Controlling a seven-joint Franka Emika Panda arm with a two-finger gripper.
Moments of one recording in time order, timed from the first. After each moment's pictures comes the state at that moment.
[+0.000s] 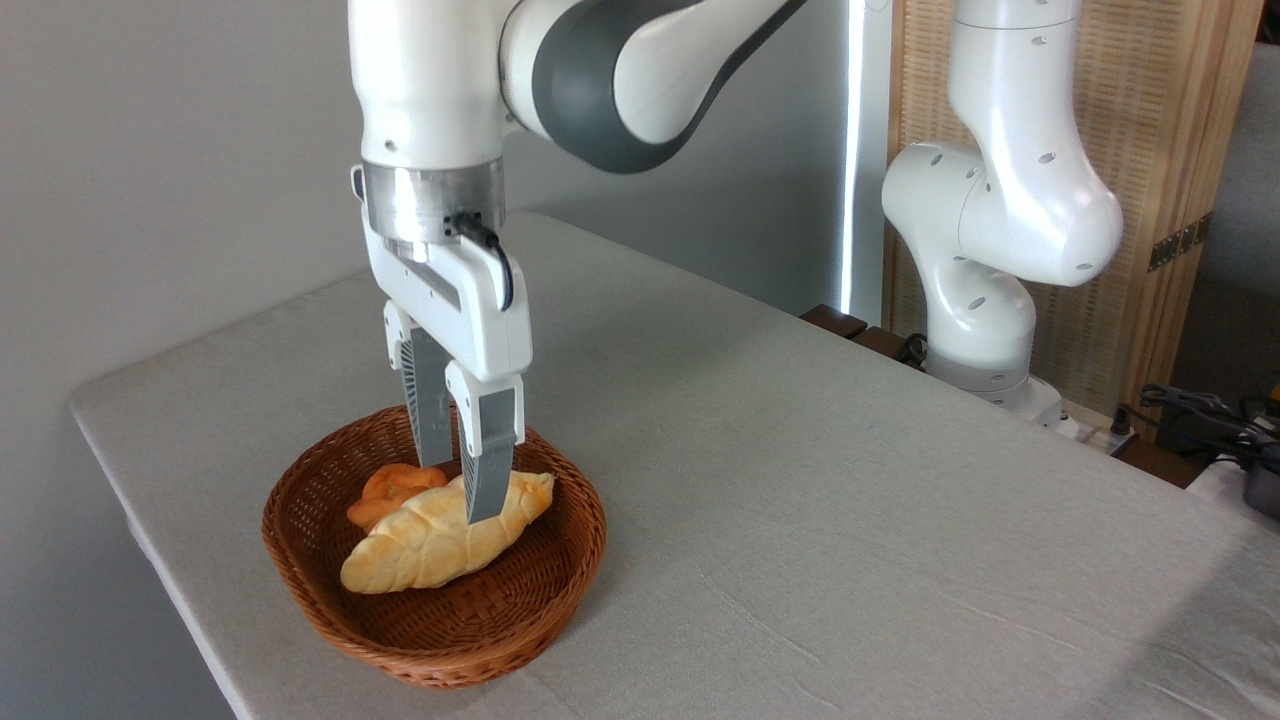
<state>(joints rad) -0.05 -0.01 -0.03 -1.90 0.02 2.10 0.78</state>
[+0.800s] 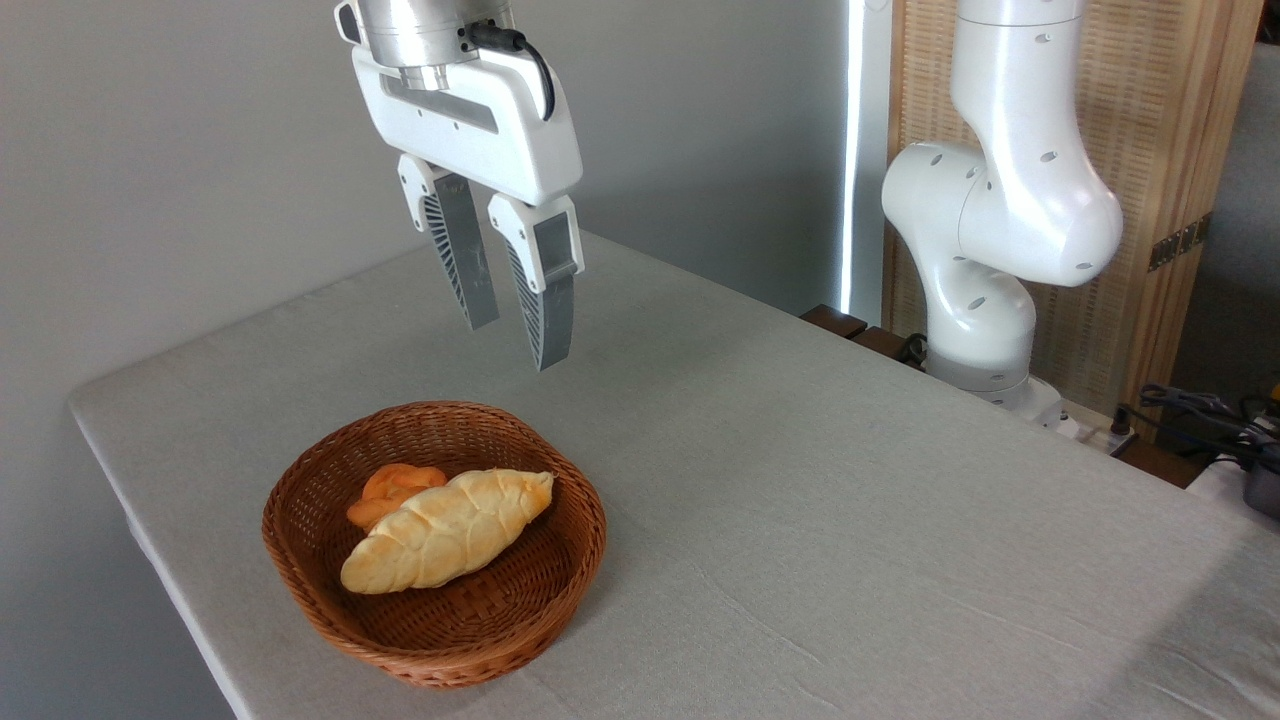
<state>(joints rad) -0.06 -0.03 -0.03 -1.61 -0.01 1.58 0.68</state>
